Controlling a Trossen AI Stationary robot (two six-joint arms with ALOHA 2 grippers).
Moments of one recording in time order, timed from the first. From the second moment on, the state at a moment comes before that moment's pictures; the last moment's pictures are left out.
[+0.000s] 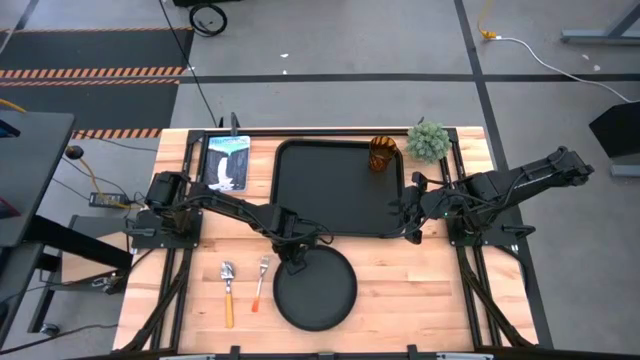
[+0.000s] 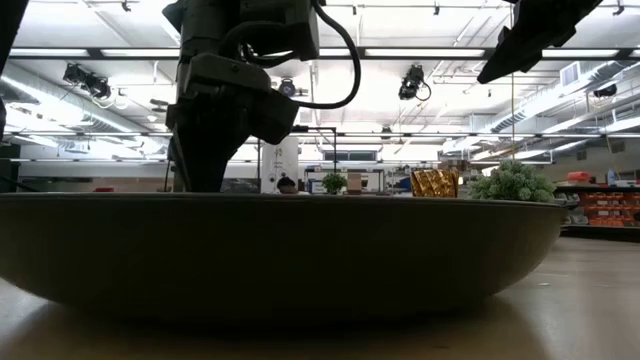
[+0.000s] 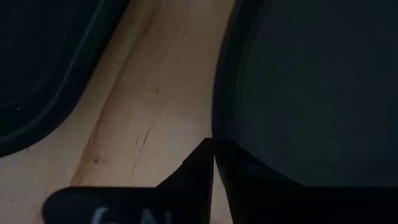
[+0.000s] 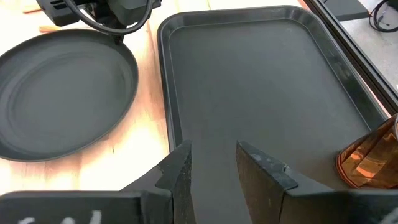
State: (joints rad) left arm -0.17 1.86 1.25 -0.78 0.13 -0.69; right arm 0.28 0.90 0.81 -0.68 0.40 0.33
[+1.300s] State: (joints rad) left arm 0.08 1.84 1.36 -0.83 0.25 -0.49; right arm 0.28 0.90 0.81 -0.70 0.39 0.31
